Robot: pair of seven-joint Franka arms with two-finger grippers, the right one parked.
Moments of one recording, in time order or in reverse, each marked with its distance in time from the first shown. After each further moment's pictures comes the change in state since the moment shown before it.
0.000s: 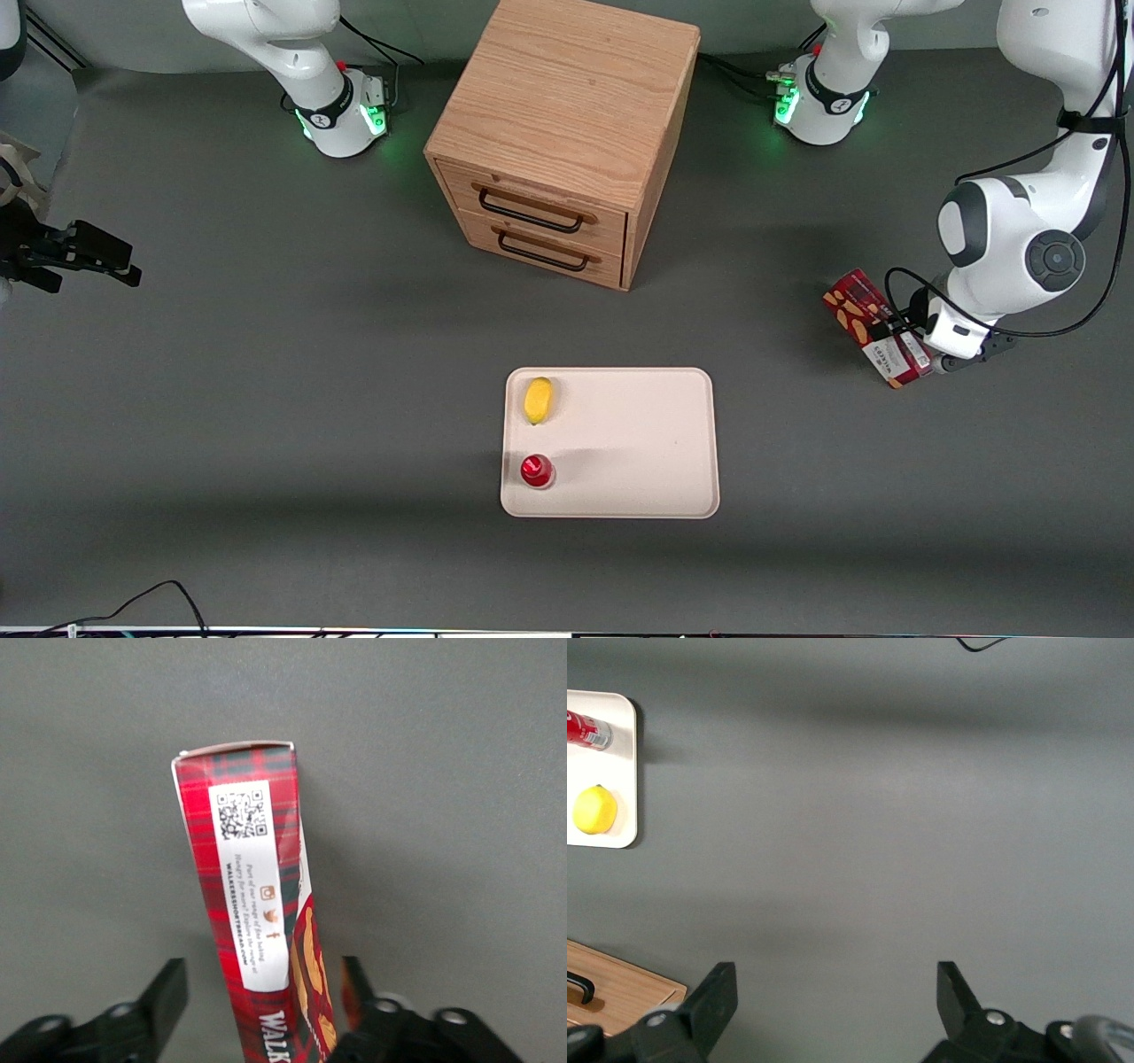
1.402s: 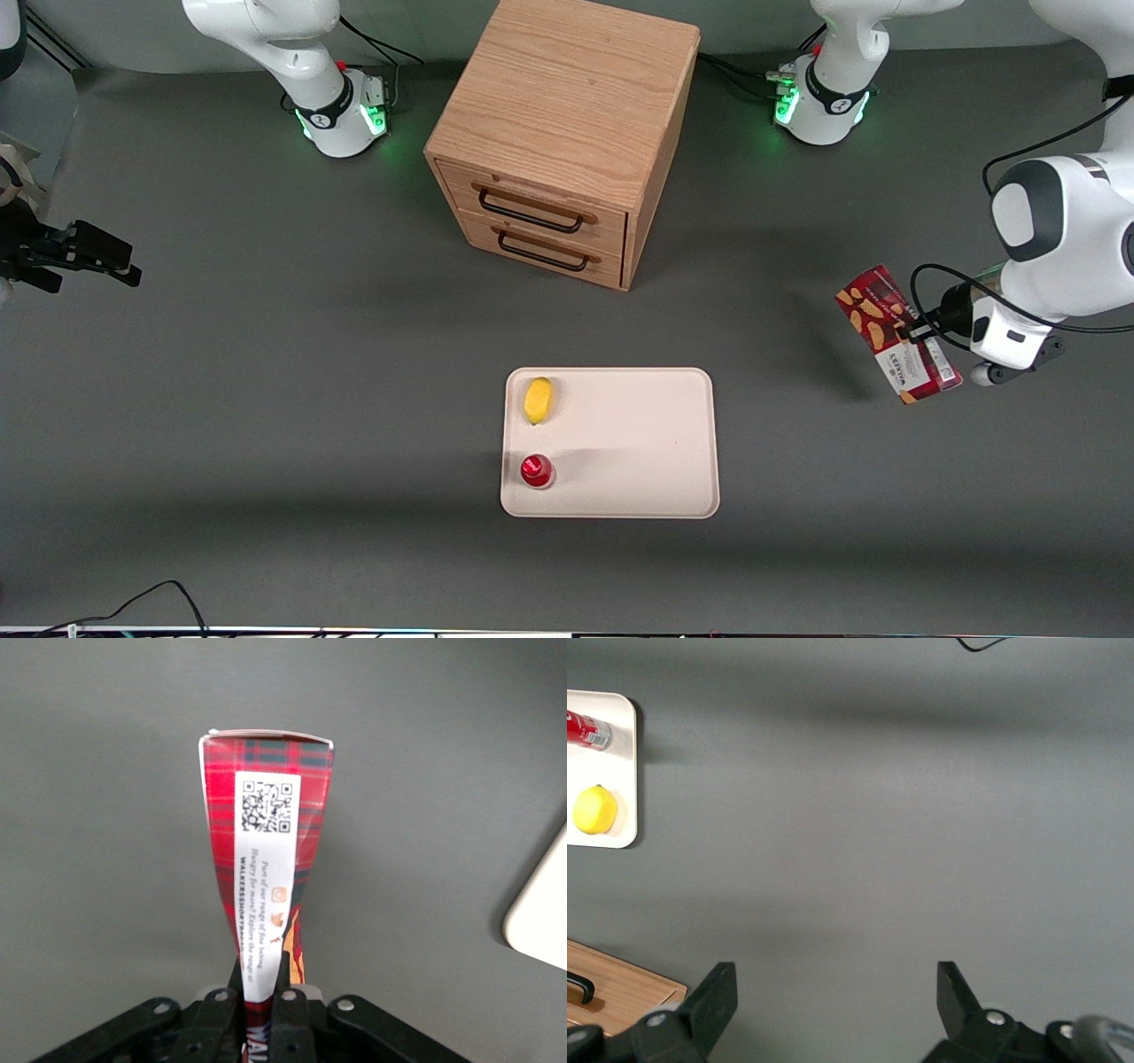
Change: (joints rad) arm -0.020 -0.064 -0.026 0.235 -0.116 -0.279 -0.017
